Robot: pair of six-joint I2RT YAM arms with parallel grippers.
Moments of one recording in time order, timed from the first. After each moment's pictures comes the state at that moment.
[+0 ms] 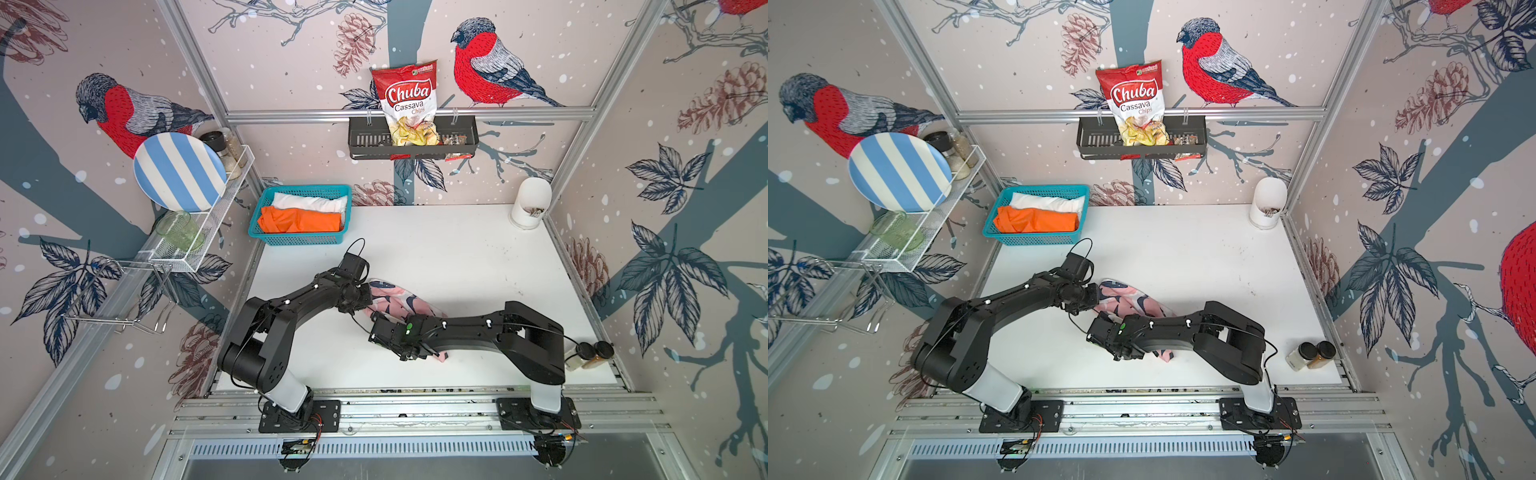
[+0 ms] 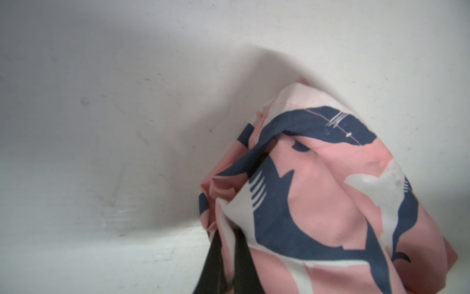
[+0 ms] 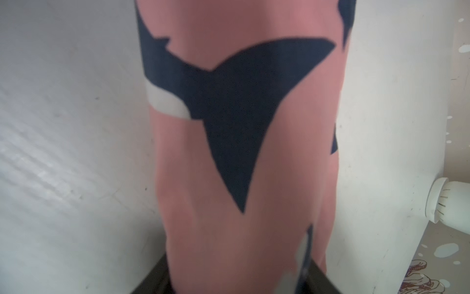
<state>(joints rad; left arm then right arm) -0.41 1.59 0.88 -0.48 0.11 -0.57 1.29 1.93 1.22 -0.68 0.55 0.10</state>
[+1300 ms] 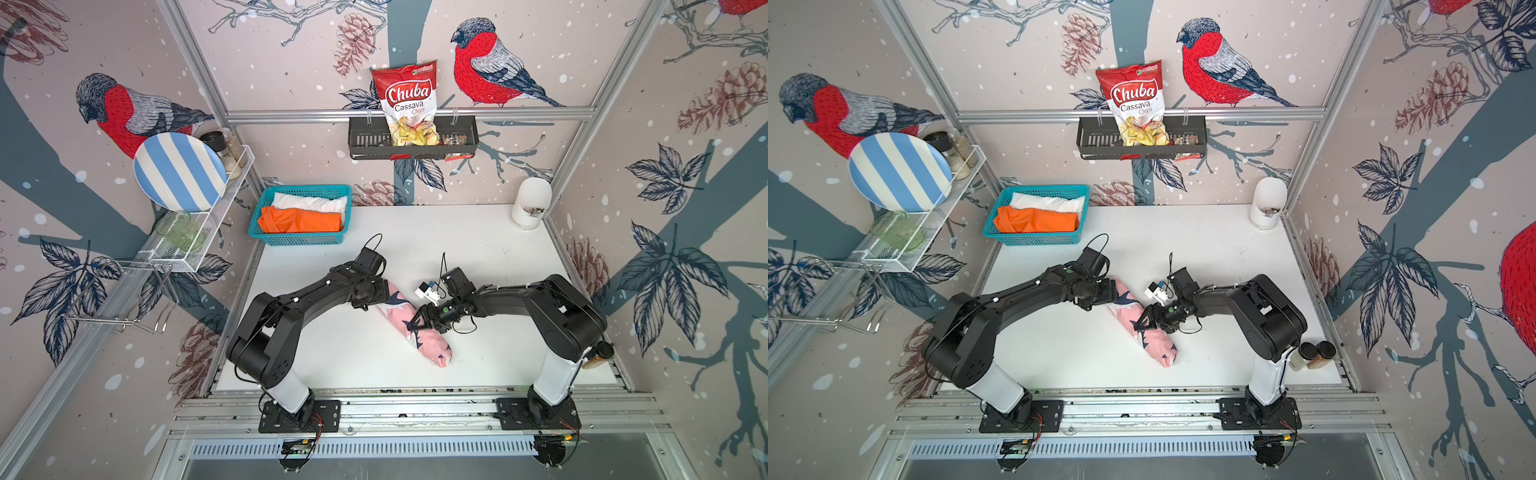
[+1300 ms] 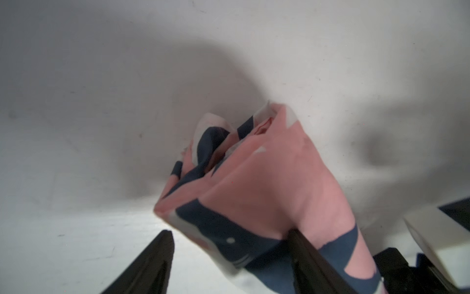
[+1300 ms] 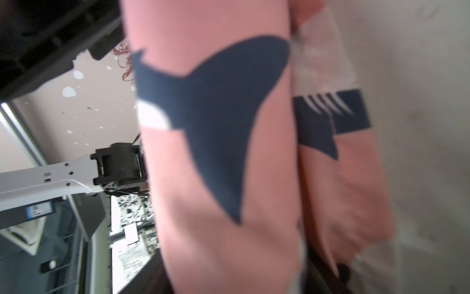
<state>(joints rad) -0.53 1.65 1.02 -0.52 0.07 -0.65 0.65 1.78 0.81 -0.10 -0.89 0.47</state>
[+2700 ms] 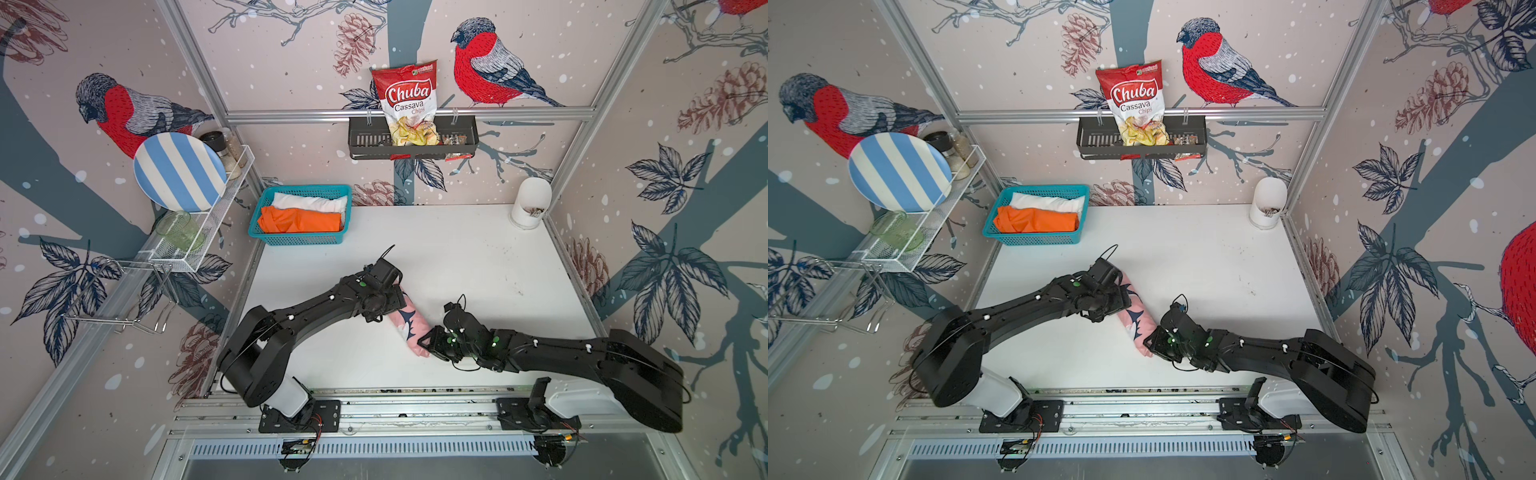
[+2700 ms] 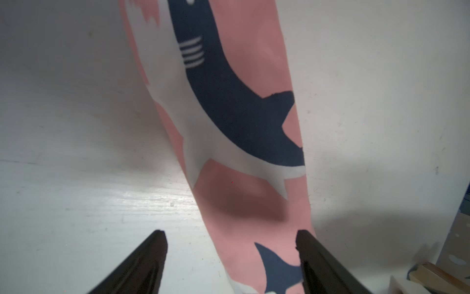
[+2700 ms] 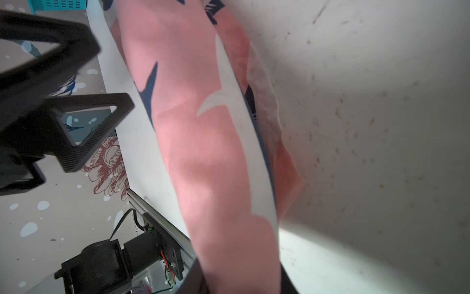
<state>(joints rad) -0.72 1.58 1.01 -0.57 0.02 -1.04 1.05 1.31 0.46 0.09 -0.13 1.28</state>
